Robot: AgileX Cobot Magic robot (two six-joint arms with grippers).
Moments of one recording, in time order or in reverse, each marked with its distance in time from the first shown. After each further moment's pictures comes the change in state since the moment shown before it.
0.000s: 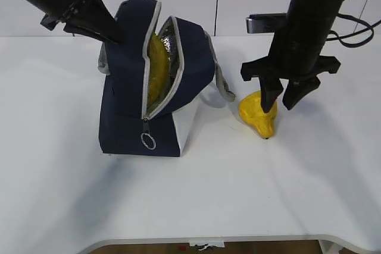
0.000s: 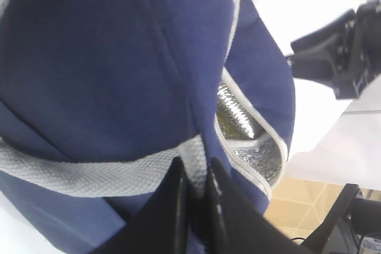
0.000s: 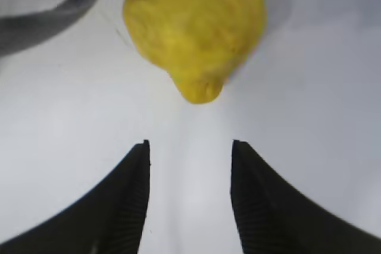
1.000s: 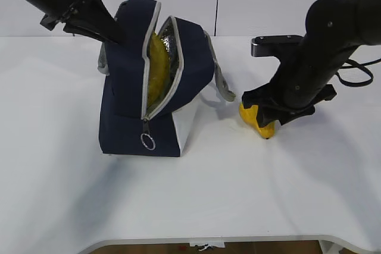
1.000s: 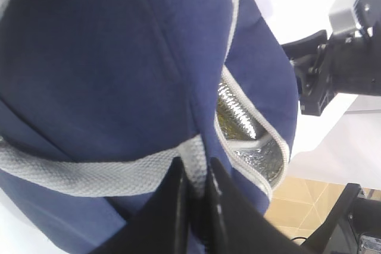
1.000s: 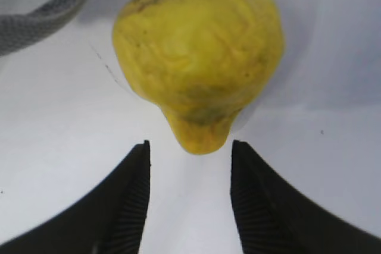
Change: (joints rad) left arm 0.000 0.000 0.000 0.005 0.000 0.000; right arm 0.008 -0.097 0.366 -0.020 -0.496 -0.002
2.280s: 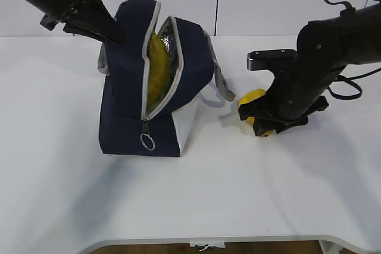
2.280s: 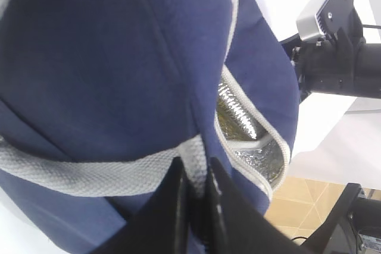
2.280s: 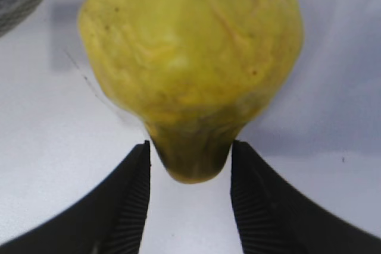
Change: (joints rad) left arm 0.000 0.000 0.000 0.000 0.000 0.000; right arm 0.000 0.063 0.022 -0.016 -0.105 0.002
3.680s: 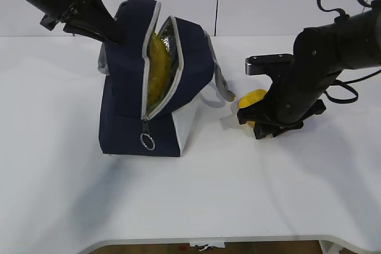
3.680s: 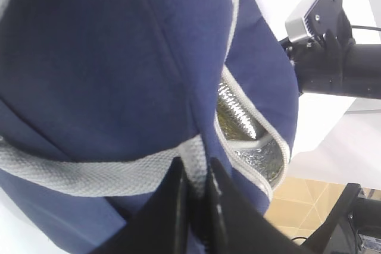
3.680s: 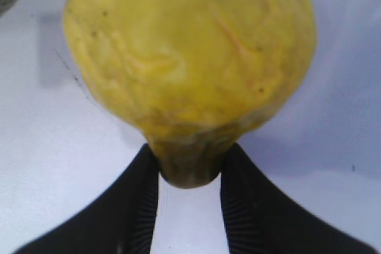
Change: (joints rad) left arm 0.000 0.000 0.000 0.000 0.000 0.000; right arm 0.000 0.028 0.000 0.000 -0.016 0.000
